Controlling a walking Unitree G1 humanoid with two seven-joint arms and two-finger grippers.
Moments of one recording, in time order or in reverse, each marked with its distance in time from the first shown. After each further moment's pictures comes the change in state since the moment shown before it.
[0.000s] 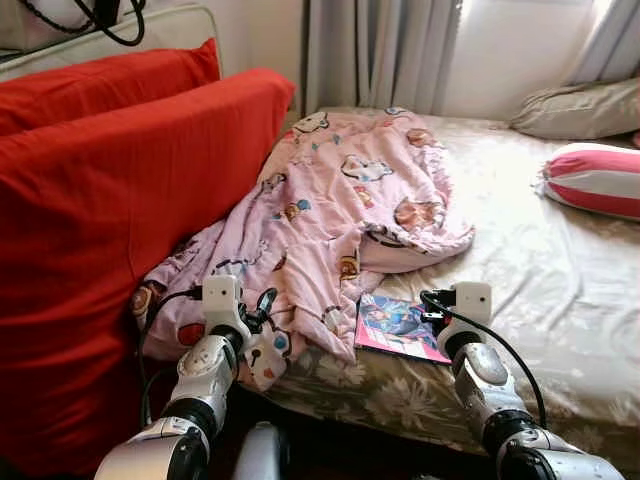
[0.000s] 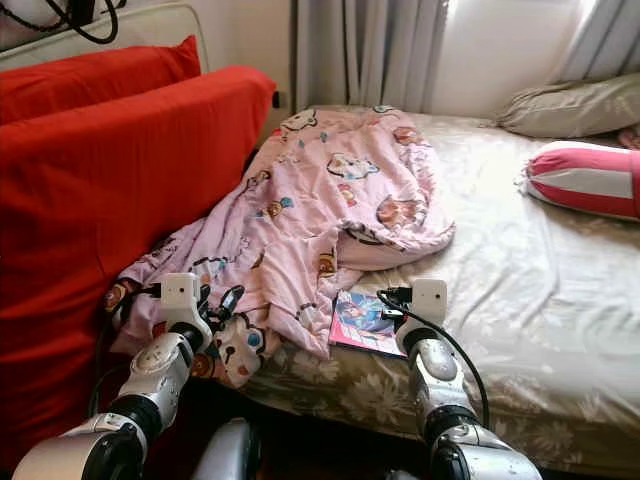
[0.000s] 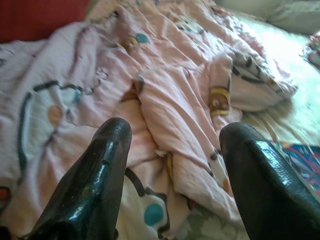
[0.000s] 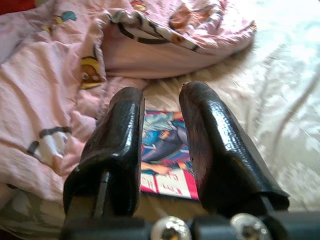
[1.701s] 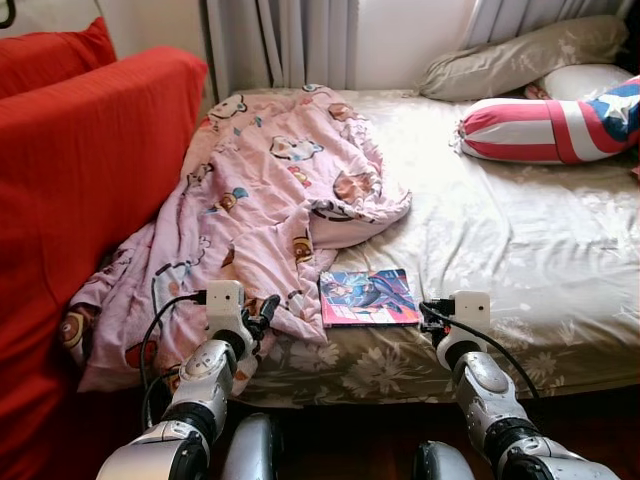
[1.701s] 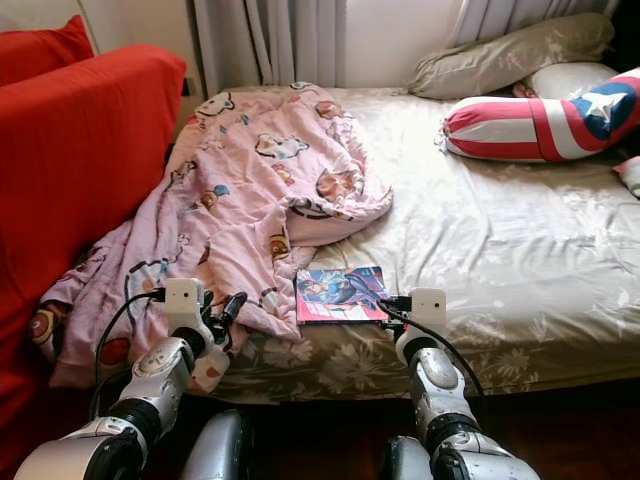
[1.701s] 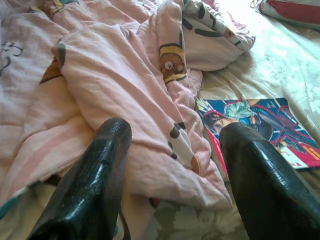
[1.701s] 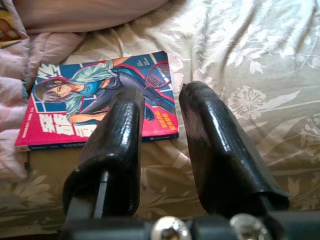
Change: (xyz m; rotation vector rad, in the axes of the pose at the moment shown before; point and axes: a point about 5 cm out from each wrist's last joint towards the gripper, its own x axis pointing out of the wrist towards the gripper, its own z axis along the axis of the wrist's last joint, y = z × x) left arm -0.001 -0.003 -0.006 0.014 0.033 -0.017; right arm -0.007 -0.004 -0.016 0.008 0.057 -0.005
